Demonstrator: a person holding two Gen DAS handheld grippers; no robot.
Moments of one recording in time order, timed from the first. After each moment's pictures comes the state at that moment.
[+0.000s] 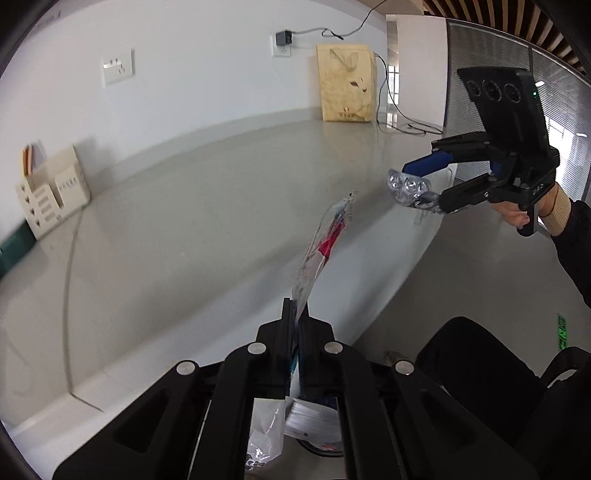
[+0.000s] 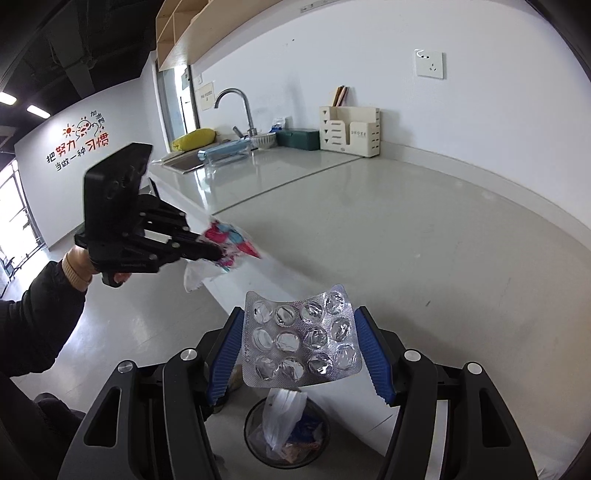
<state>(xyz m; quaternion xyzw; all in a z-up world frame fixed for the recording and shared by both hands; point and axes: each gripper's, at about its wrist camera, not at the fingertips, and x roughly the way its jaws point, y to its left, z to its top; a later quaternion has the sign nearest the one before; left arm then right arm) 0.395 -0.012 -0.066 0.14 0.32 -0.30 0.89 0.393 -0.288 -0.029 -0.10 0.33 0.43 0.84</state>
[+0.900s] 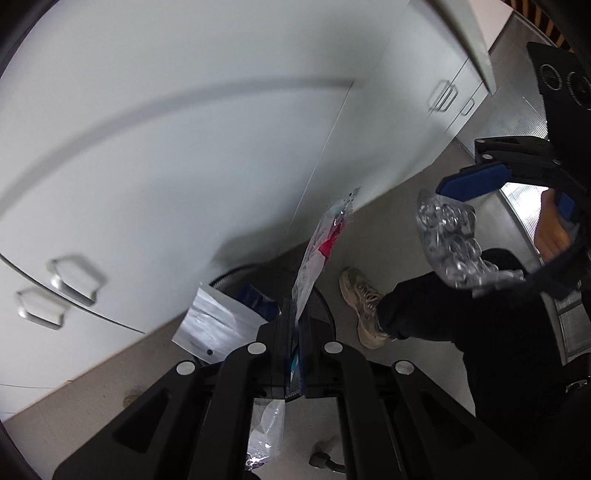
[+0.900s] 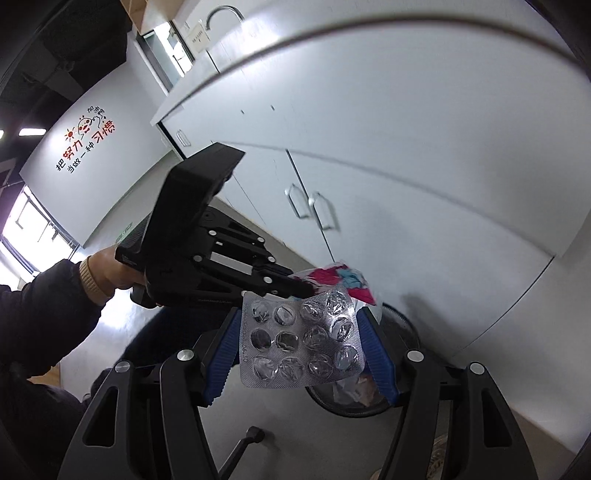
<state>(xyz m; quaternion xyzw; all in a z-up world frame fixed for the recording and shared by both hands) 0.412 -0.051 -0.360 0.04 0.52 -0.30 0.80 0.363 -0.241 -0.284 -0.05 0.49 0.46 0.74</state>
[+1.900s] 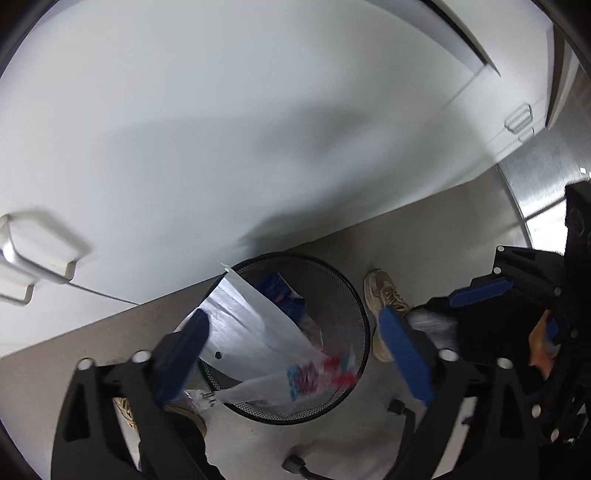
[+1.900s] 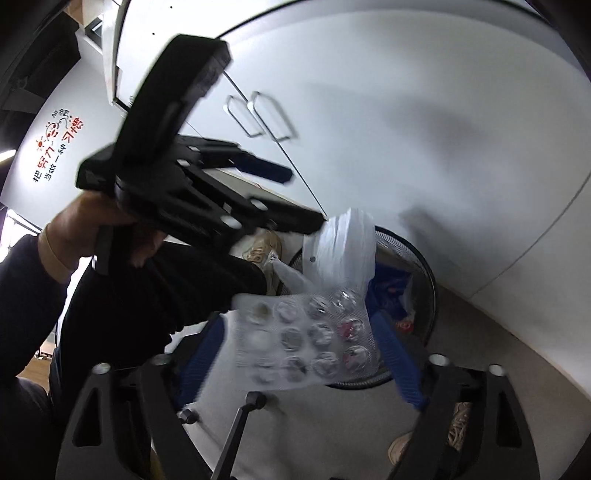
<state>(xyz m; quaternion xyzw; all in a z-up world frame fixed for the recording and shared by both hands) 0.479 -0.035 -0.441 -0.02 0.58 -0.23 0.78 0.380 -0.228 -0.402 -0.04 0.58 0.41 0.70</state>
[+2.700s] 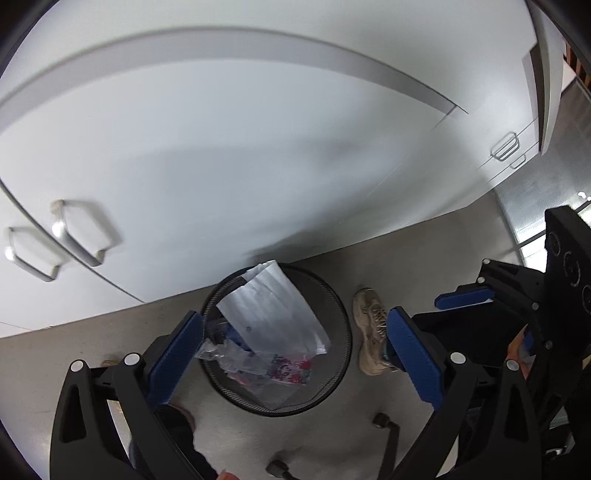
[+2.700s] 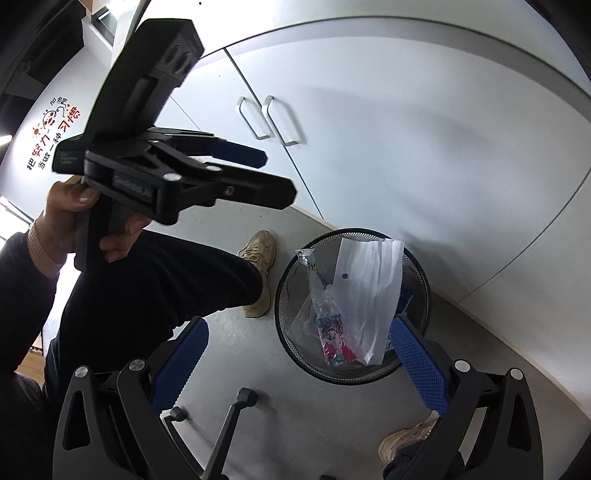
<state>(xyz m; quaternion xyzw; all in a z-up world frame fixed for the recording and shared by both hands) 0.449 -0.011 -0.388 -0.04 0.55 -0.21 0.81 0.362 -0.214 -0.380 -0.07 0.56 0.41 0.72</state>
